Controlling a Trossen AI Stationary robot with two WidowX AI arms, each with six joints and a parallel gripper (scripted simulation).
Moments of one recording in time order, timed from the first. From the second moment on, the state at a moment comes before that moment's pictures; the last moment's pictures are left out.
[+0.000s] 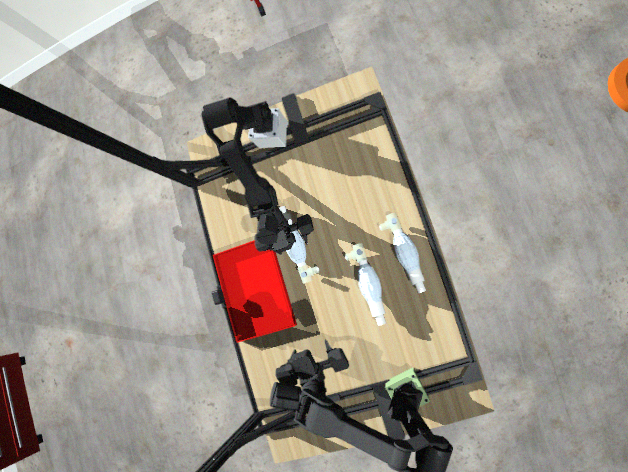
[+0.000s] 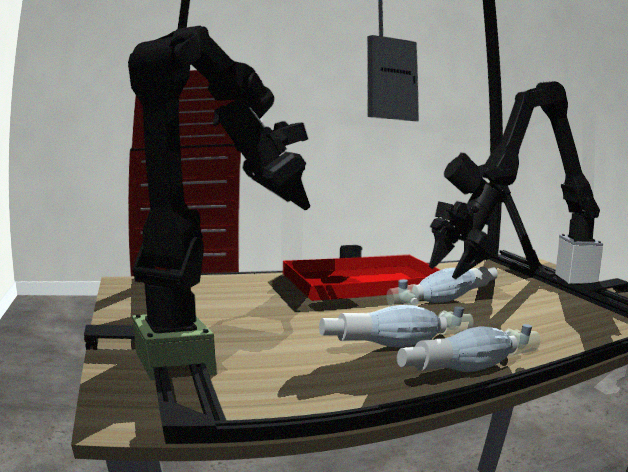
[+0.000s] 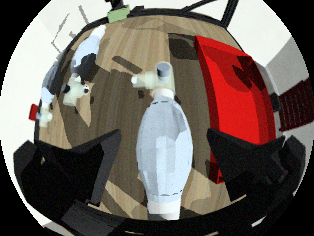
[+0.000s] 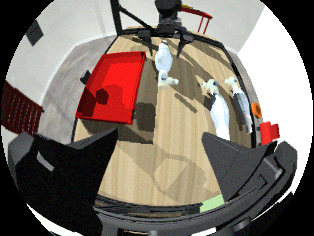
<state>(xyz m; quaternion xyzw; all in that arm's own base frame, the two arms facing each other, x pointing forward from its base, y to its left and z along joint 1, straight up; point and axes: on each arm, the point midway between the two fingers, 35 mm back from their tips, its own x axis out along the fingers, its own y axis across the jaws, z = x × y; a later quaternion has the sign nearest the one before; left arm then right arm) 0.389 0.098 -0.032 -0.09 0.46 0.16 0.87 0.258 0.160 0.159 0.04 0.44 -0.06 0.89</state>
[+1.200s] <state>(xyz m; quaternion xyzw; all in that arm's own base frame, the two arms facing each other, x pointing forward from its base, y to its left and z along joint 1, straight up) 0.358 0.091 0.188 -0.08 0.23 0.16 0.96 0.258 0.160 0.159 0.04 0.44 -0.06 0.89</state>
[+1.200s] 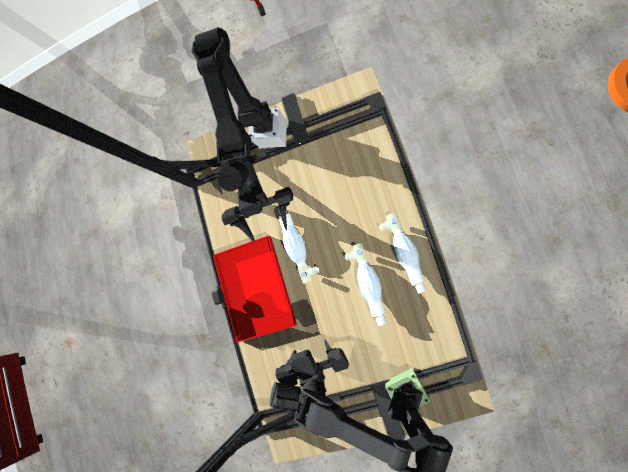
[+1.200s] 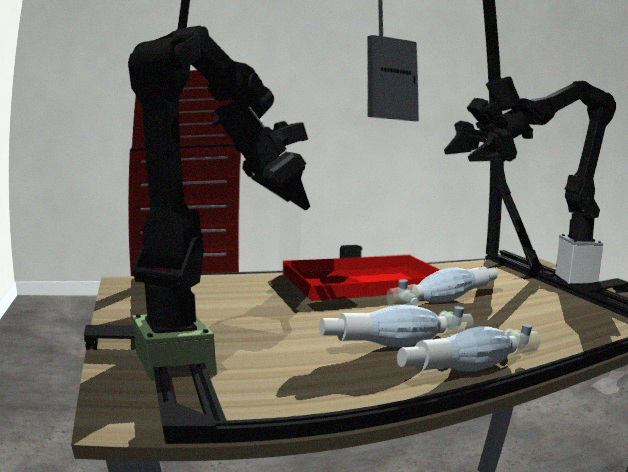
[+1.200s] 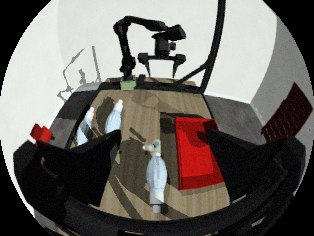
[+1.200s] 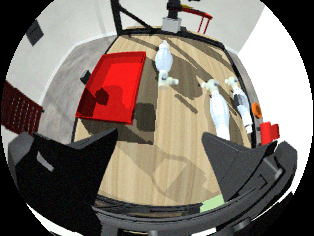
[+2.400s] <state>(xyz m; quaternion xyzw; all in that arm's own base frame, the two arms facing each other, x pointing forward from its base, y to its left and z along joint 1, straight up) 0.268 0.054 0.126 -0.09 0.39 0.16 0.90 0.258 0.160 0.159 0.05 0.44 -0.06 0.89</state>
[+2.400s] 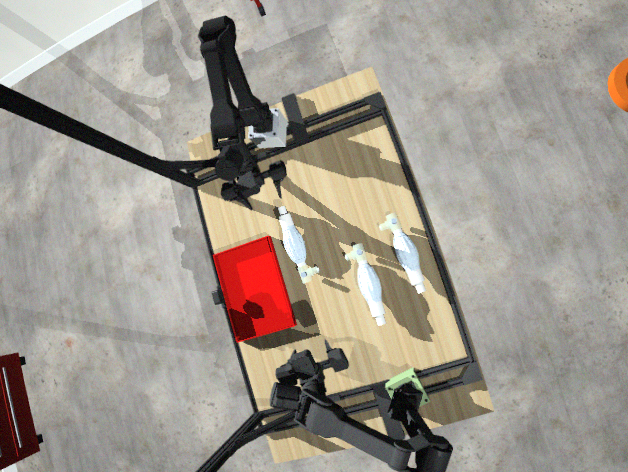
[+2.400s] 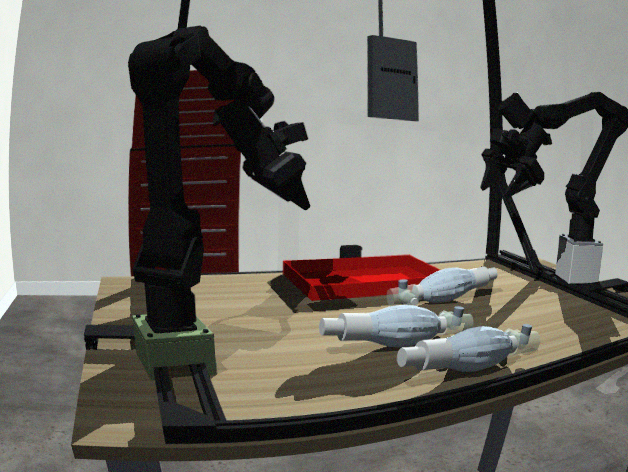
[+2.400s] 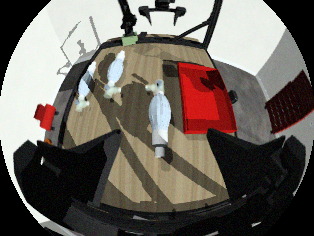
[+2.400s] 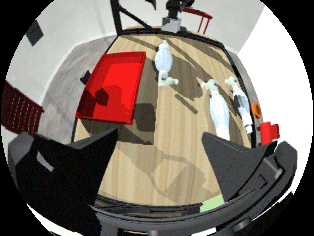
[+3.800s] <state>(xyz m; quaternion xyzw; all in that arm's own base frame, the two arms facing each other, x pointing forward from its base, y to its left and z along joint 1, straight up) 0.395 0.228 0.055 -0.08 0.45 0.16 0.87 0.258 0.160 0.159 0.05 0.44 -0.06 0.89</state>
